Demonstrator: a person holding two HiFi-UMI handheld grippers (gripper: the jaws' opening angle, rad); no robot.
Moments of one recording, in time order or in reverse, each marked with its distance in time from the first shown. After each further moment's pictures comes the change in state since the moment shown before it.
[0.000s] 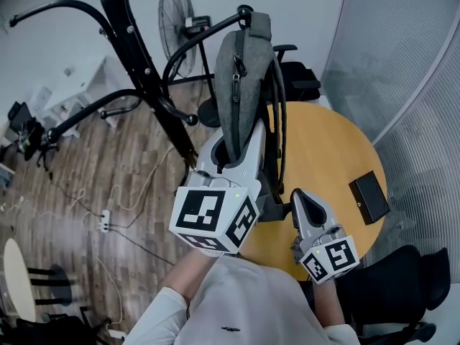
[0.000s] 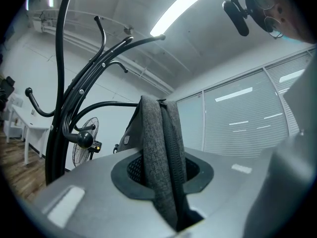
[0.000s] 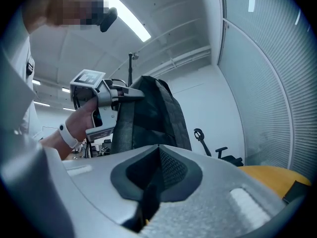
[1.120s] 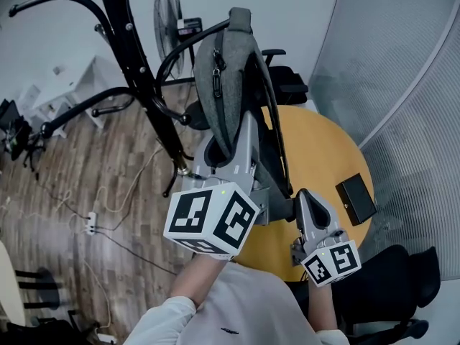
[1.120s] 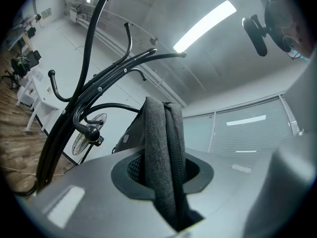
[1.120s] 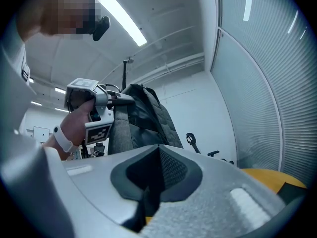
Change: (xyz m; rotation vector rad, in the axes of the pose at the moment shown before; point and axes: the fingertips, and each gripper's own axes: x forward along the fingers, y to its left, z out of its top) left arm -0.005 0.008 0.021 -0.251 -0.146 0.076; right arm -0.019 -0.018 0.024 0.007 -0.047 -0.089
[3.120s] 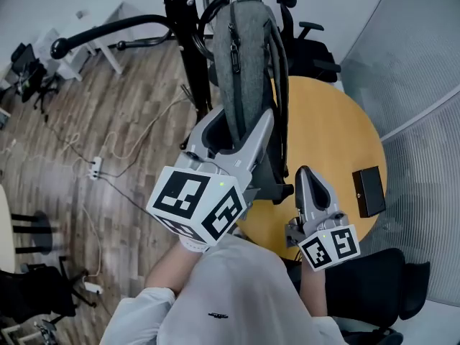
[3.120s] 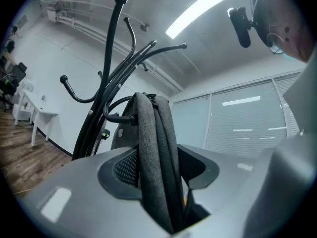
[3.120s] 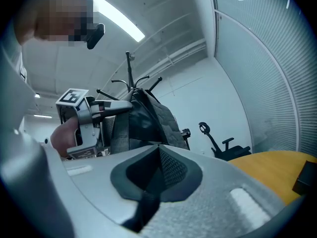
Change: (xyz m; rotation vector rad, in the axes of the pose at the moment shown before) left arm -0.058 0.041 -0.023 0.127 0.192 -0.020; right arm 0.023 0.047 -0.031 0.100 0.063 0.128
